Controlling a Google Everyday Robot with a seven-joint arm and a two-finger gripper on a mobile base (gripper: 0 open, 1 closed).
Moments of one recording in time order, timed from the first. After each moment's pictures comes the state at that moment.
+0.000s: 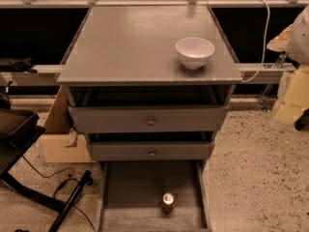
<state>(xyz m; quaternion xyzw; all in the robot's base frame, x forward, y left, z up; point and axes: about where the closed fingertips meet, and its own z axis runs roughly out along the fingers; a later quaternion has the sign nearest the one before) 0.438 -0.217 0.976 -0.60 0.78 -0.03 0.16</state>
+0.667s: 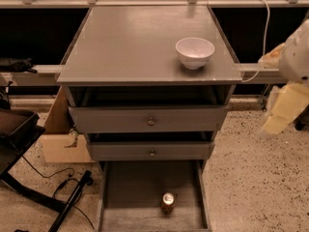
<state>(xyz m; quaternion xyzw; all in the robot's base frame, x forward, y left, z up) 0.443 -0.210 0.944 -0.59 0.78 0.01 0.18</state>
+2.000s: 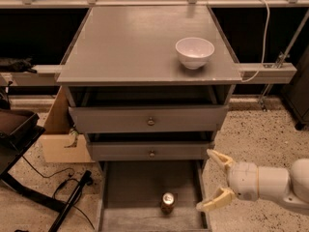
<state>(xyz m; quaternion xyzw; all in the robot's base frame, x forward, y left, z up) 0.420 -0.139 0.655 -0.47 0.70 0.32 0.44</state>
